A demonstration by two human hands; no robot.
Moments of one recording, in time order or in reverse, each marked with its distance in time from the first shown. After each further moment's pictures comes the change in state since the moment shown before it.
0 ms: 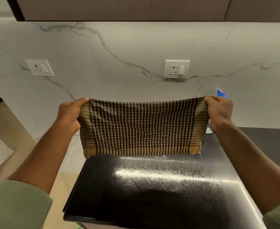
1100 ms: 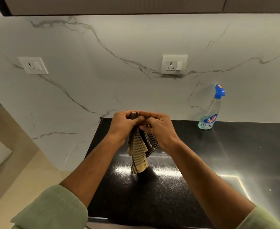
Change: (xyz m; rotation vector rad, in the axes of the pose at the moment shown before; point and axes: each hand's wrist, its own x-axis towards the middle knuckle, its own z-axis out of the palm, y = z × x) left_hand -0.064 -0.081 0.097 0.281 -0.512 0.193; right_hand -0.133 0.019 0.081 0.251 -0.791 0.121
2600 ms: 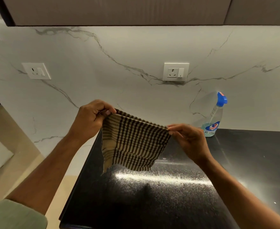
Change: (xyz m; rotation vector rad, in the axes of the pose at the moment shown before) left_hand 0.001 0.038 -0.100 0.684 0.068 0.681; right_hand -0.008 0.013 -0.102 -0.684 0.055 -0.740
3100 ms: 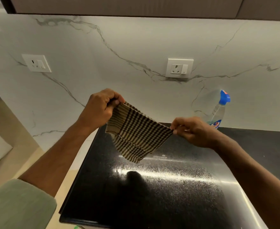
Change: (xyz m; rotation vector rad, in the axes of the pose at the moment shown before) left_hand 0.021 0.007 0.008 0.025 -0.016 -0.004; right_hand 0.046 -0.011 -0.035 -0.291 -0.651 0.151
